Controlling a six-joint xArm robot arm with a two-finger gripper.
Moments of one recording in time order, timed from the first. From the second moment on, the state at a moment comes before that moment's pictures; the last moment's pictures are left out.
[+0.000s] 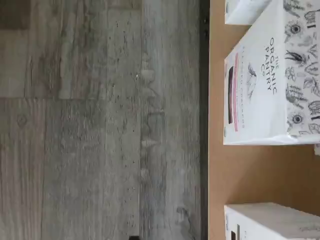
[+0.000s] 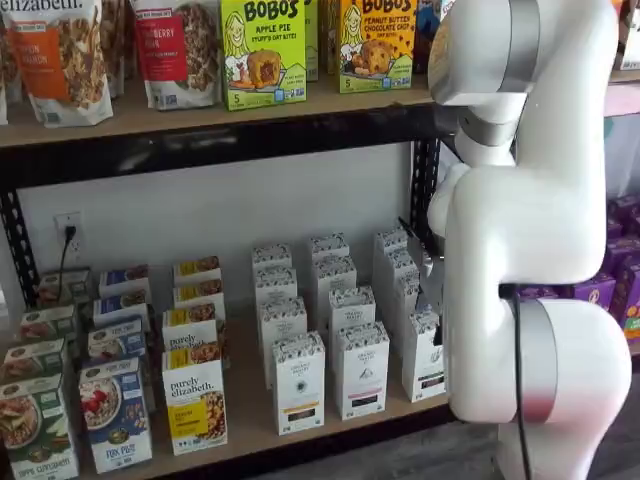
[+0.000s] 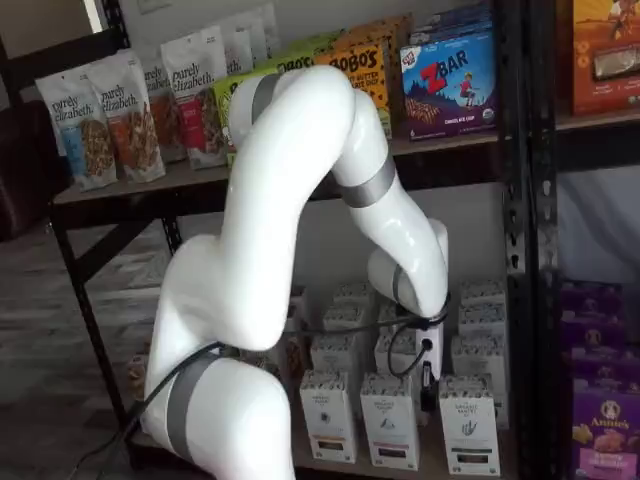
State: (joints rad) arm -0.31 0.61 -1.01 0.29 0.38 -2.14
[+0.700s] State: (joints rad) arm -0.30 0.74 -1.15 0.23 0.34 -2.07
